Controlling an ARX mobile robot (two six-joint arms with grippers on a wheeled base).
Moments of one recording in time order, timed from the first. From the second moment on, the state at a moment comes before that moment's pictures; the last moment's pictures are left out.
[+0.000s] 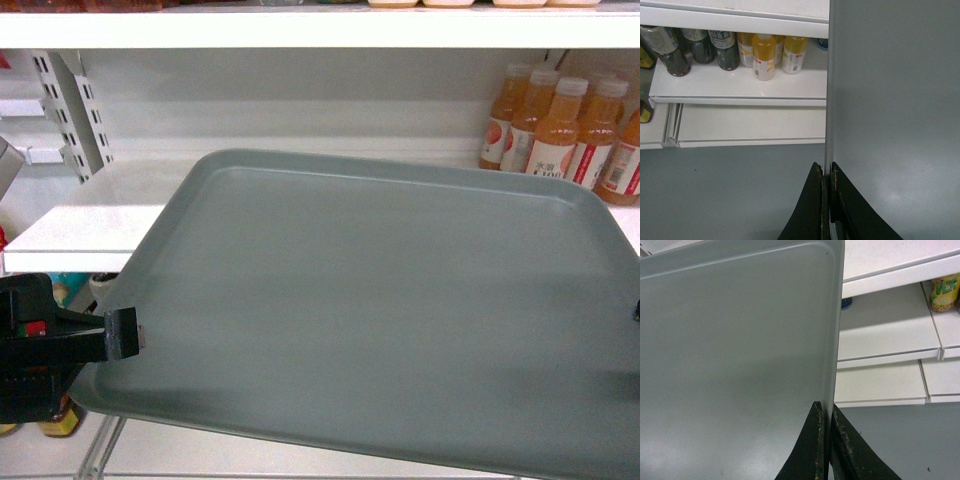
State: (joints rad) left arm -0.32 1.25 0.44 0.19 -0.14 -0.31; right arm 0.04 1.43 0.37 0.56 -0.20 0.29
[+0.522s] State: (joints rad) left arm -0.32 1.25 0.44 0.19 -0.14 -0.31; right arm 0.04 1.43 0.37 0.56 -0.20 0.30
